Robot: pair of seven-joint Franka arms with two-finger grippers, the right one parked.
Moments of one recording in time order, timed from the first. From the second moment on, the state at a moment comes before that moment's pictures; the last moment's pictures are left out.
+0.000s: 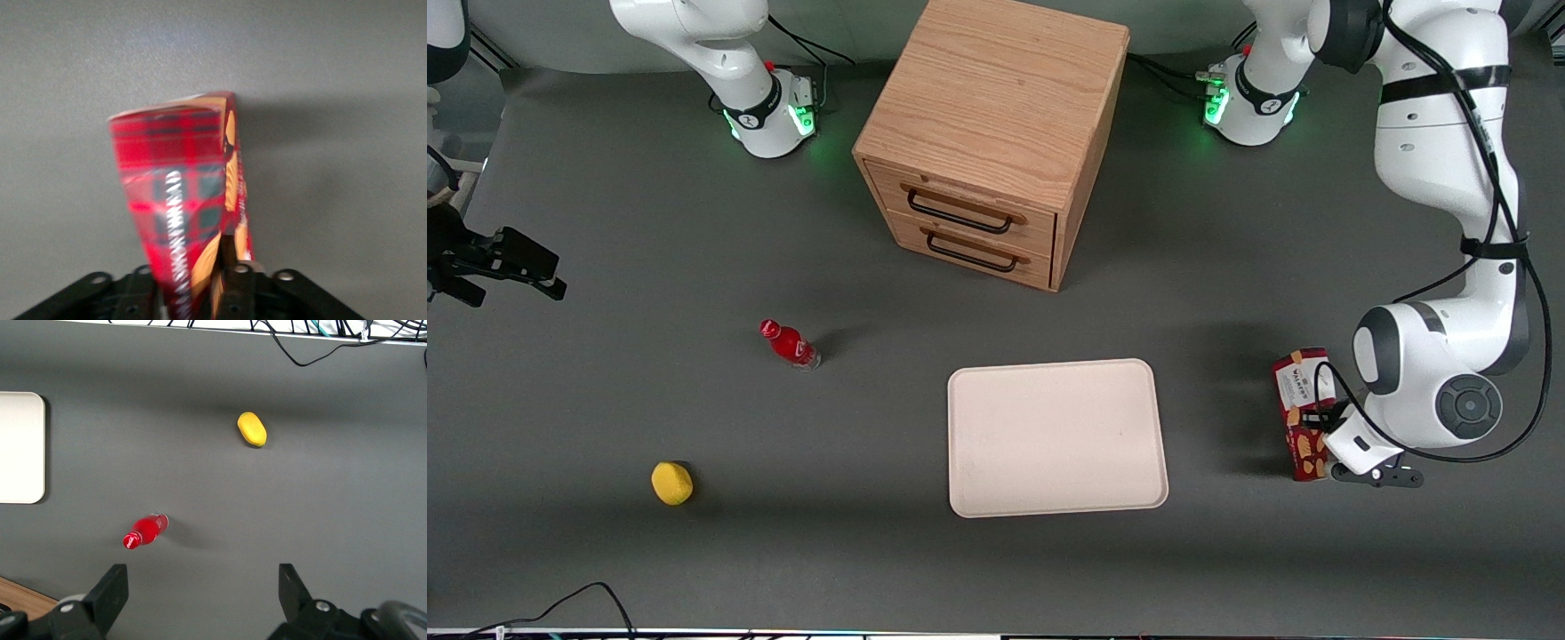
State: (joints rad) arm -0.19 0.70 0.23 -1.55 -0.14 2.13 0.16
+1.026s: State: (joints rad) arm -0.22 0.44 -0.09 -1.33 -0.04 1.71 -0.41
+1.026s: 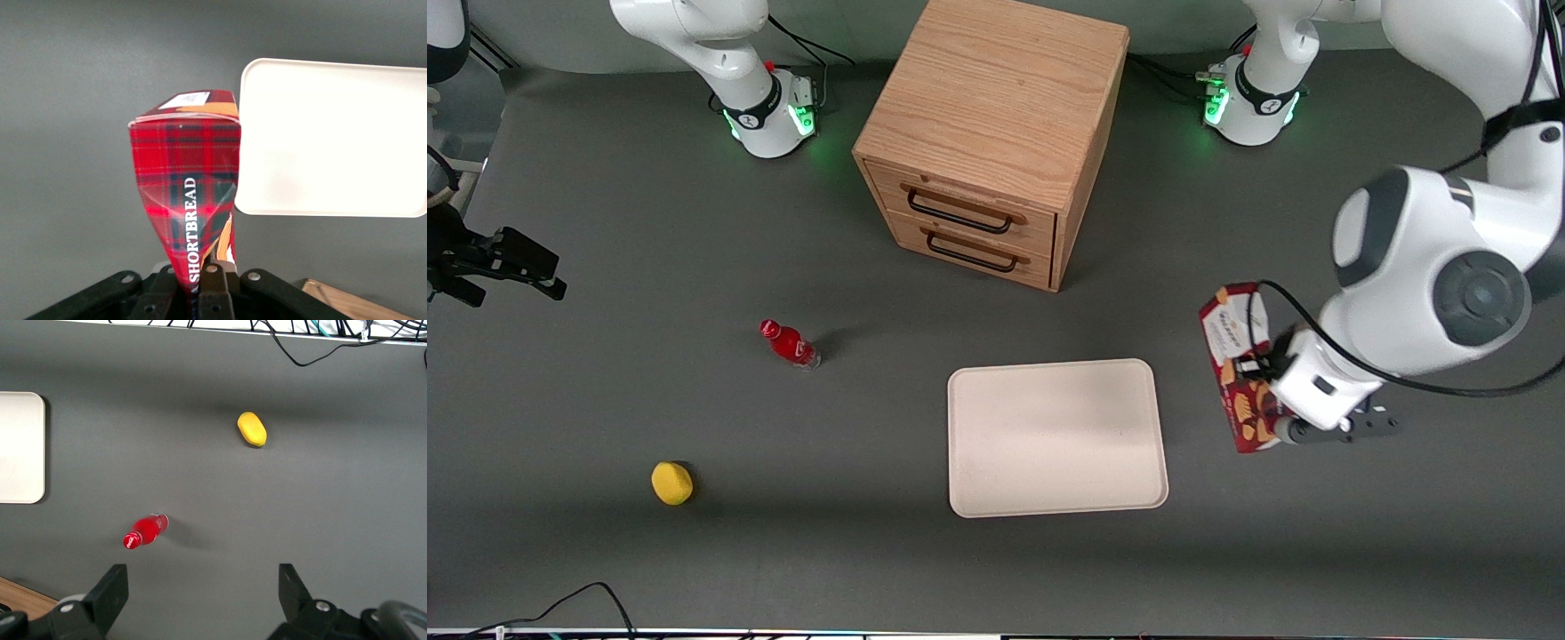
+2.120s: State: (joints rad) arm -0.22 0.74 -0.26 -1.35 0.14 2.02 -0.56
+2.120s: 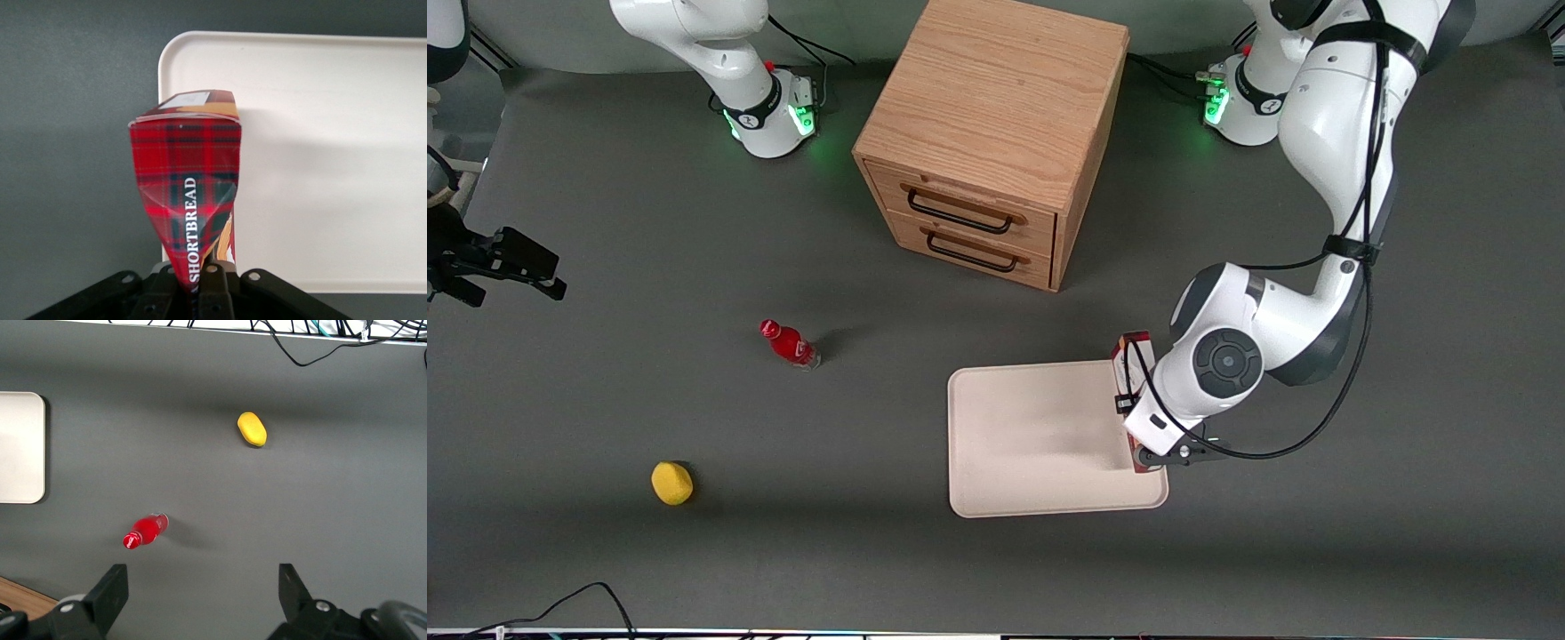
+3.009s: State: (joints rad) arm -0.22 0.82 -0.26 -1.35 0.17 2.10 -0.56
